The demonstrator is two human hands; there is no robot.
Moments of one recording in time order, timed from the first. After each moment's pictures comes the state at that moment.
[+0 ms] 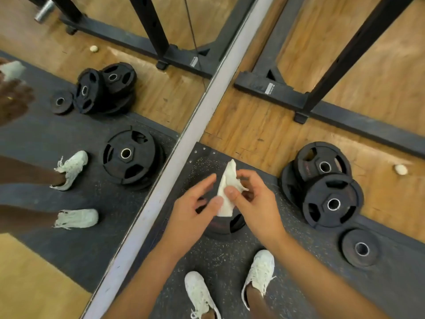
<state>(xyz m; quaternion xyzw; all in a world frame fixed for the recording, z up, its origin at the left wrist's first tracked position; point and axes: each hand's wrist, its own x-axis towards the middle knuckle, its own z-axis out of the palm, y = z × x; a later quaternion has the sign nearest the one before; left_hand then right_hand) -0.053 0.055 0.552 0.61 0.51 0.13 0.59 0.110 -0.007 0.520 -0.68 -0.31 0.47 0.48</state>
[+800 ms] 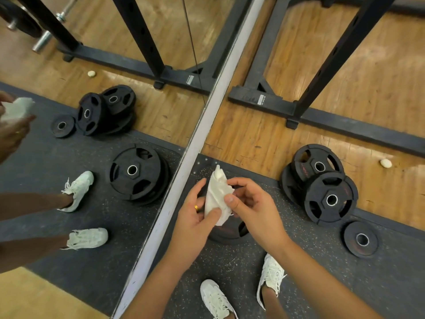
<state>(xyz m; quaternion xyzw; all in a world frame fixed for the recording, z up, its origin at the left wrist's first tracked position) -0.100 0.063 0.612 0.52 0.52 0.17 0.66 0.052 -0.001 0.588 -0.64 -0.29 0.48 0.52</state>
